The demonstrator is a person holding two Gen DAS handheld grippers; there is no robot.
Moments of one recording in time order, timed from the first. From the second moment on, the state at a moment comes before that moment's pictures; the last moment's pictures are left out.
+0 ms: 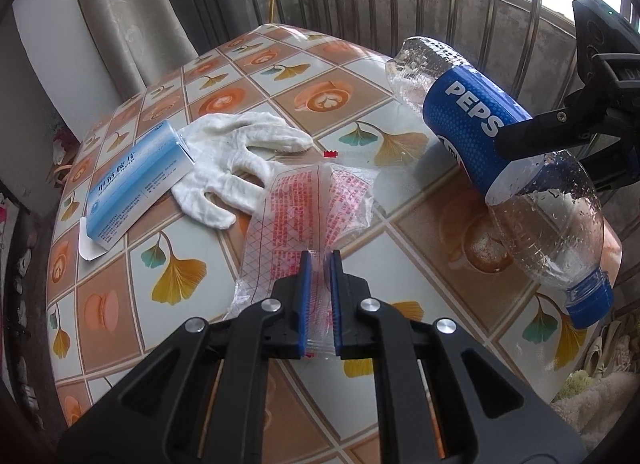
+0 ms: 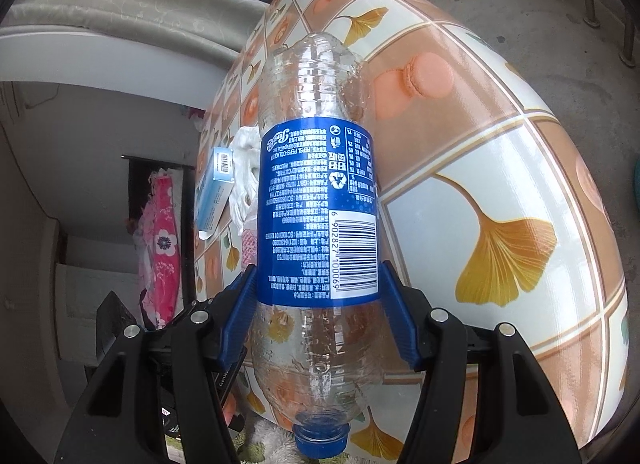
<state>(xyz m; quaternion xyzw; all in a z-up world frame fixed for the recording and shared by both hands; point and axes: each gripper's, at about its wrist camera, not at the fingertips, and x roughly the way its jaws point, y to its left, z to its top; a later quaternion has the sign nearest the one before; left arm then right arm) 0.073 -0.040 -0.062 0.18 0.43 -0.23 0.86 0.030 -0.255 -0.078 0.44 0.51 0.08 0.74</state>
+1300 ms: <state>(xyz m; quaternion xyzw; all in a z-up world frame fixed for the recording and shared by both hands) 0.077 -0.029 -0.050 0.14 0.41 -0.23 0.87 0.038 -0.241 -0.054 0.36 0.50 0.03 0.79</state>
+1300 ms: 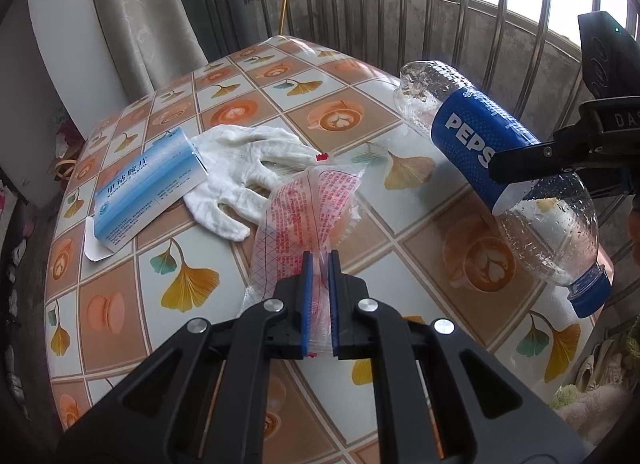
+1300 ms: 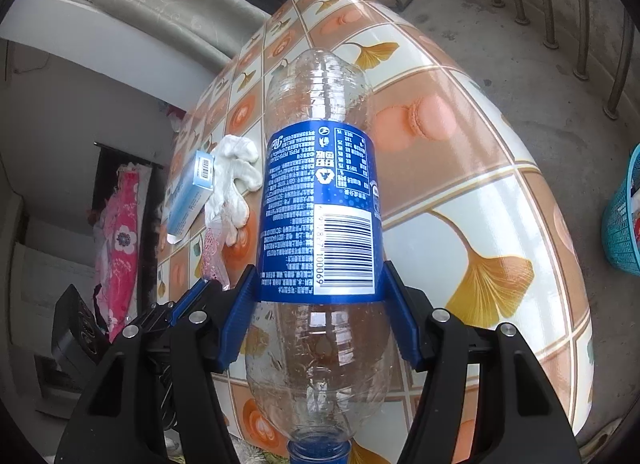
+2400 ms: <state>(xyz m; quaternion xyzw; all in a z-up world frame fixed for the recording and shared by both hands) 0.079 -0.111 0.024 0.13 0.34 -0.34 0.87 -0.036 -0.330 -0.023 0.43 0.40 0.00 0.81</state>
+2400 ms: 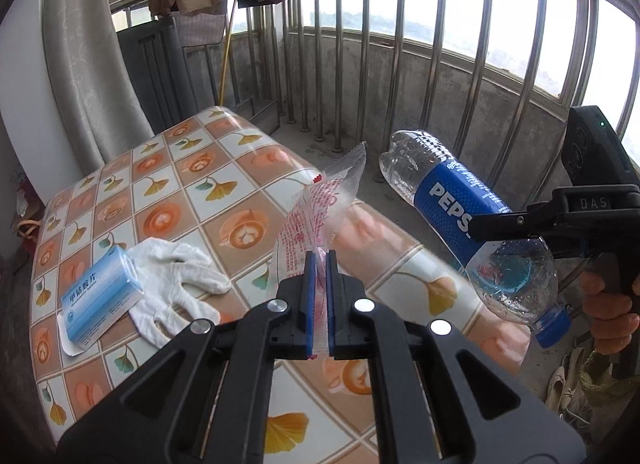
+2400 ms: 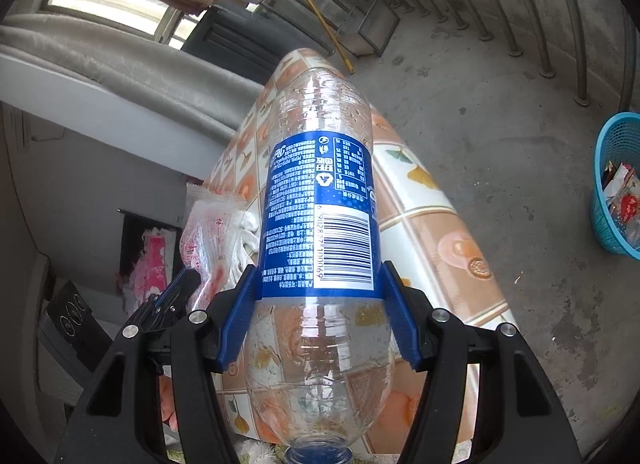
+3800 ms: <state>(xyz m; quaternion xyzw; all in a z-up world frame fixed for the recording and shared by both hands) 0.089 -0.541 -0.114 0.11 0.60 -0.52 0.59 -0.268 -0.587 -0.209 0.73 0.13 -0.31 0.60</state>
